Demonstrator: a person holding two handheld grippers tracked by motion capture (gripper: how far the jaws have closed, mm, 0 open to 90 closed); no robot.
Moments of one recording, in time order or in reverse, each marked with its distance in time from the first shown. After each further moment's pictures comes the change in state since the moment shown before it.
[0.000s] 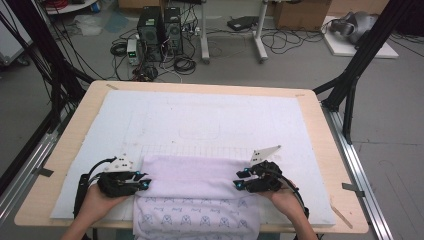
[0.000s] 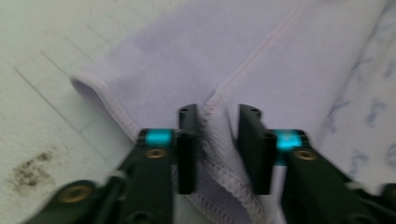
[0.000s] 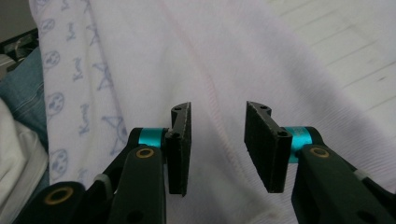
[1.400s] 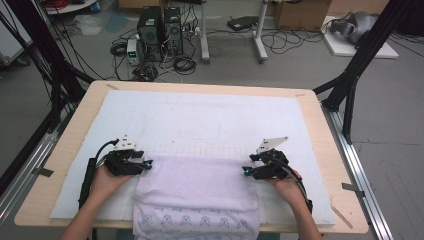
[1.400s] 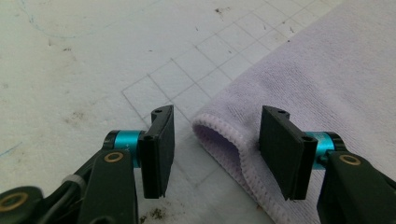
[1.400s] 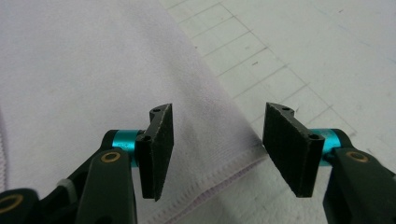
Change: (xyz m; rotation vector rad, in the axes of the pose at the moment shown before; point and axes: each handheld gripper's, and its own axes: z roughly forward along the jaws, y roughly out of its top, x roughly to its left) left arm 0.051 0.020 0.022 -0.025 0.195 -0.095; right arm -0.044 -0.003 -0.004 -0.007 -0.206 0.033
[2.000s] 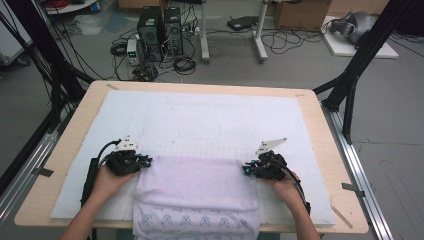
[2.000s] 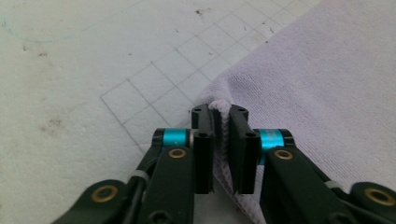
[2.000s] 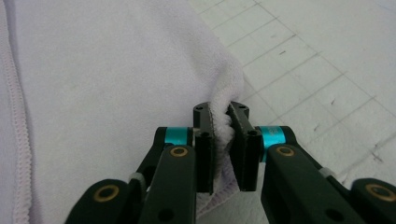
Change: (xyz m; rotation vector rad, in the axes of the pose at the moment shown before) left arm -0.006 0.004 0.000 0.002 -0.029 0.033; right arm 0.002 -0.005 0.005 0.008 0.085 0.037
